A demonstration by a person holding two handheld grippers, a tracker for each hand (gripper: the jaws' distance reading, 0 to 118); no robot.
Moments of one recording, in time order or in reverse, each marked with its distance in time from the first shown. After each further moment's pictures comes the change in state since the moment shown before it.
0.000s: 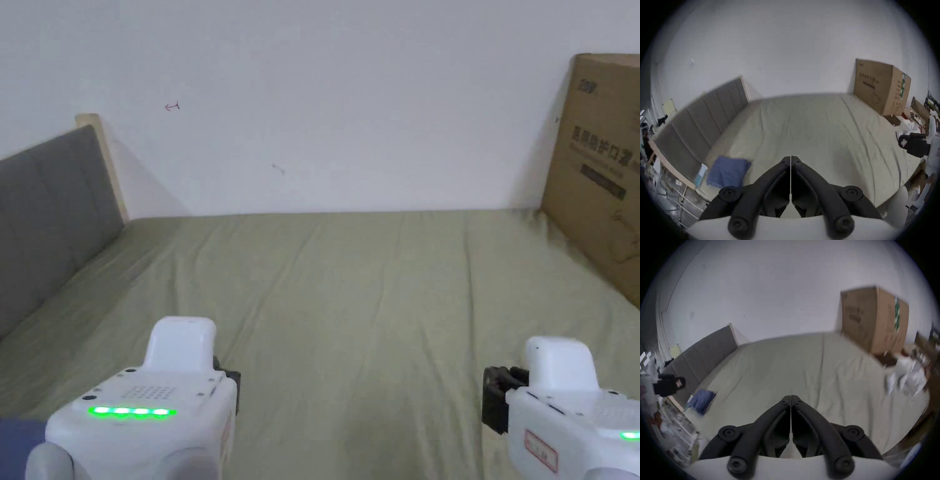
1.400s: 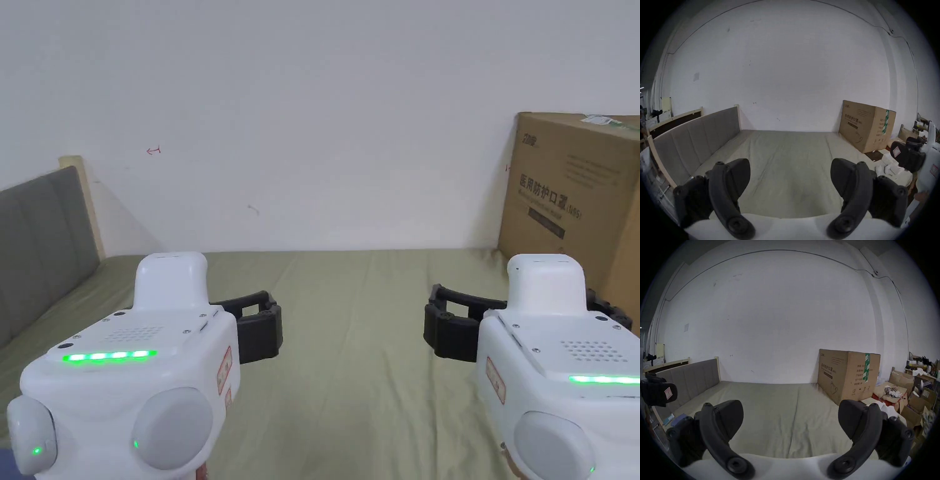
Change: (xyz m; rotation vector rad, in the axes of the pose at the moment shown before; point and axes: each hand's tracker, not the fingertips) left arm 0.034 0.042 0.071 0.215 -0.112 0.129; right arm -0.004 0.058 0.076 0.348 -0.184 0.039
